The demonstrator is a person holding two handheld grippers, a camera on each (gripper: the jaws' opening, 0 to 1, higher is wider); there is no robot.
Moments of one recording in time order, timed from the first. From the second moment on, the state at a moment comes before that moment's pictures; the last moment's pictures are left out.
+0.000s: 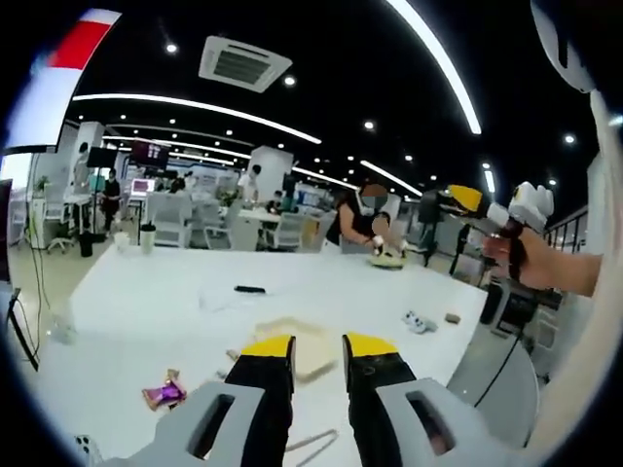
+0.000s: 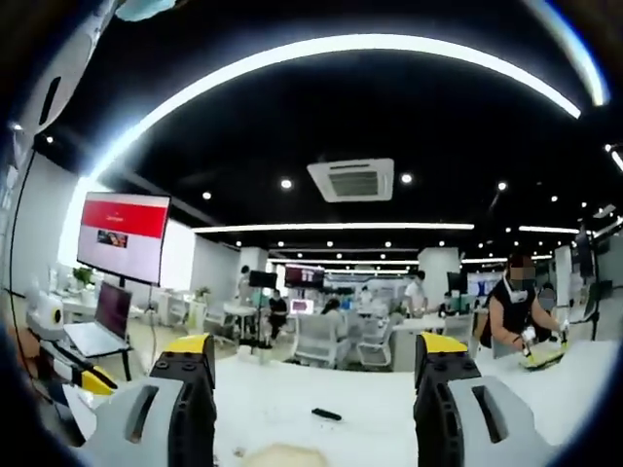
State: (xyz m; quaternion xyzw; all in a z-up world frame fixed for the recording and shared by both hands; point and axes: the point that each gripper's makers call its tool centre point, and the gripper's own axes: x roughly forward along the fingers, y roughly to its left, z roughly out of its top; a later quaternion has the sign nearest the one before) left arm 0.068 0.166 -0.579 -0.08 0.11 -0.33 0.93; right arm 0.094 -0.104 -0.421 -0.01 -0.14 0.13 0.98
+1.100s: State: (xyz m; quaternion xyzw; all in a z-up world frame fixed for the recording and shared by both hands) left arm 0.047 0.175 -0.566 -0.04 0.07 -0.29 0.95; right arm 0.057 -0.078 -0.542 -0.02 0.01 0.19 0.98
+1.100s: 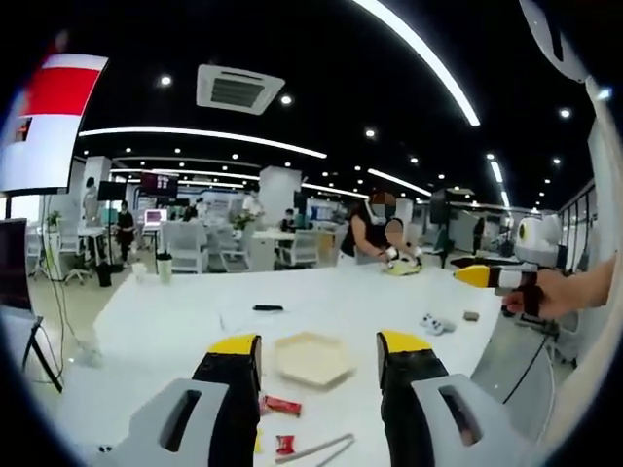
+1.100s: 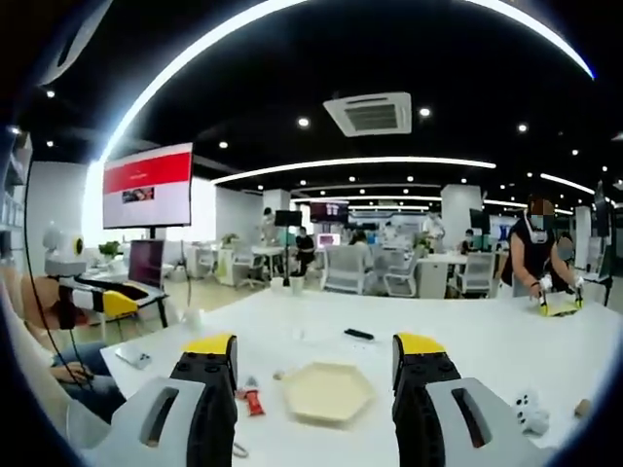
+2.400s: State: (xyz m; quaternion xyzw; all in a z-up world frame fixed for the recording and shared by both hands) left arm 0.058 0.191 -0.633 -0.07 0.15 -0.28 0.95; right arm 0.058 -0.058 -0.599 -0.02 0.09 0.21 0.97
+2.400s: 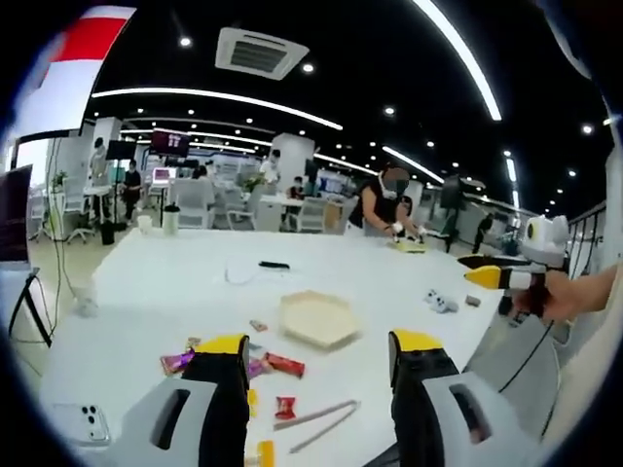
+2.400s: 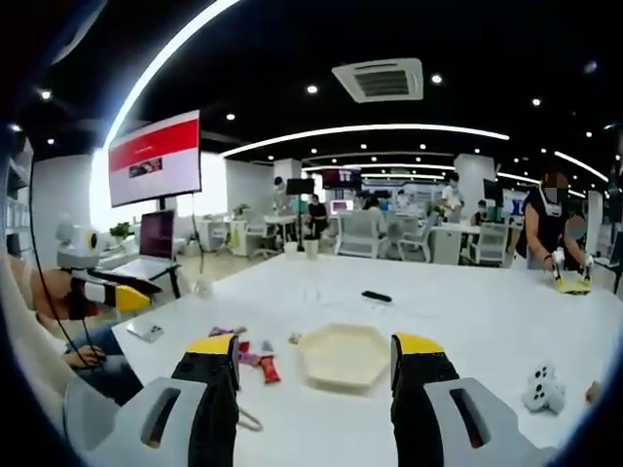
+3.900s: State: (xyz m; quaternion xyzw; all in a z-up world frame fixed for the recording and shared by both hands) left arm 0.085 0.166 -0.729 -0.08 0.22 -0.34 0.91; right arm 0.059 -0.003 -0.610 -0.10 0.16 0.29 0.94
